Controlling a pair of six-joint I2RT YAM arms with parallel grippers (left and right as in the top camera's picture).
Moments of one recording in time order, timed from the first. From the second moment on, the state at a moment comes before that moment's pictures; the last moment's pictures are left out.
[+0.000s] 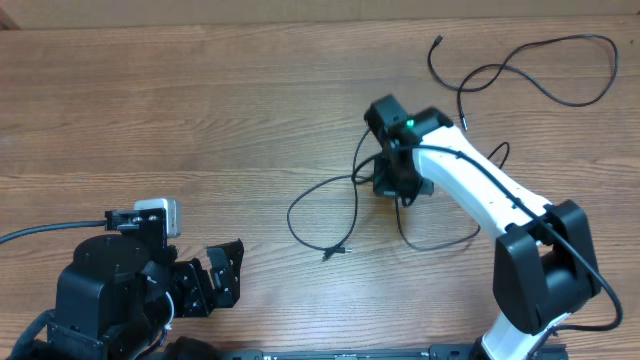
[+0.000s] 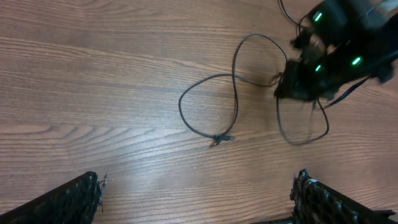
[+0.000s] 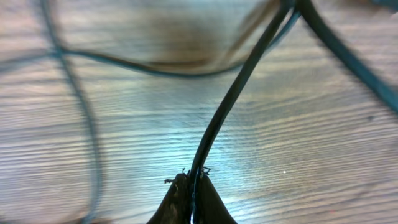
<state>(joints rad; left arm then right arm) -0.35 0.79 1.43 -1.44 0.05 -0.49 0.47 1.86 1.42 -1.12 0.06 0.56</state>
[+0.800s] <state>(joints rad) -0.35 0.79 1.43 -1.44 0.05 -0.49 0.28 1.70 1.79 -1.48 0.22 0.63</state>
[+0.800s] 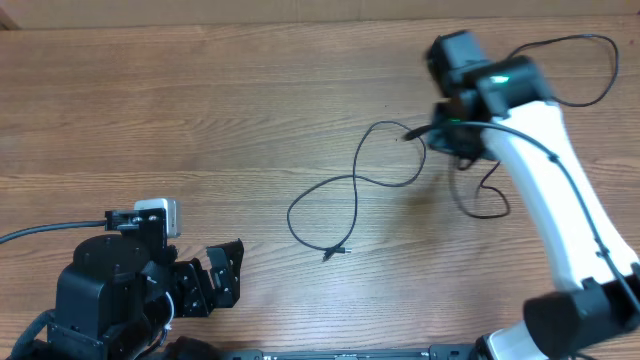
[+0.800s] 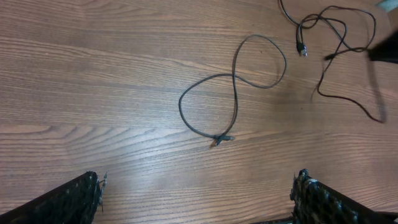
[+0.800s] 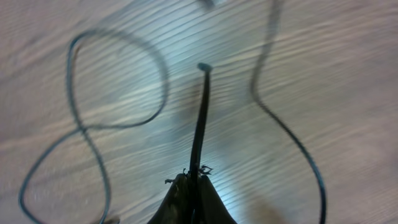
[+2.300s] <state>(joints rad) -0.35 0.79 1.43 -1.44 0.05 -0.49 0.03 1.68 1.48 -1.23 0.22 0.61</state>
